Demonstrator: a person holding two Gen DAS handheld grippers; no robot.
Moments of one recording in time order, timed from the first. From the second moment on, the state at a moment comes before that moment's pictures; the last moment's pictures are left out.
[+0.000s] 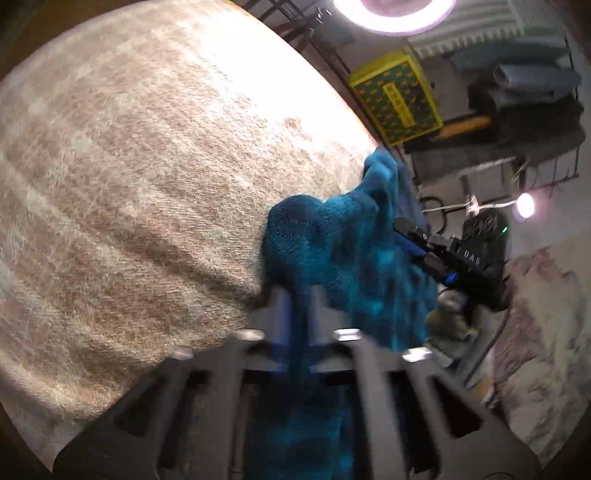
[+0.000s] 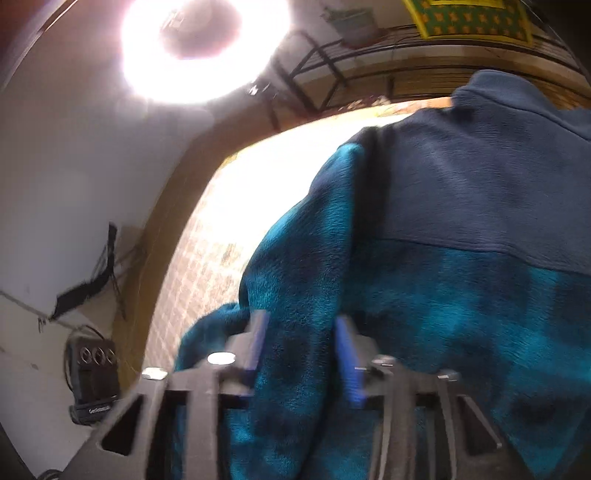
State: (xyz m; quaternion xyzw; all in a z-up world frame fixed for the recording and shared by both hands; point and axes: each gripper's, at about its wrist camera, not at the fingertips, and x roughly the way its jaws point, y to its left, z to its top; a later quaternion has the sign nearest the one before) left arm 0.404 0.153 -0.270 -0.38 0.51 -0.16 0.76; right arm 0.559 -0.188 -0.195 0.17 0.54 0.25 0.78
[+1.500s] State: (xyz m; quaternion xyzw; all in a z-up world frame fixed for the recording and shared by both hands) left arm 0.059 0.187 -0.216 -0.41 0.48 -0.11 0.77; right arm 0.205 -0.231 -0.061 0.17 0.47 0.35 0.79
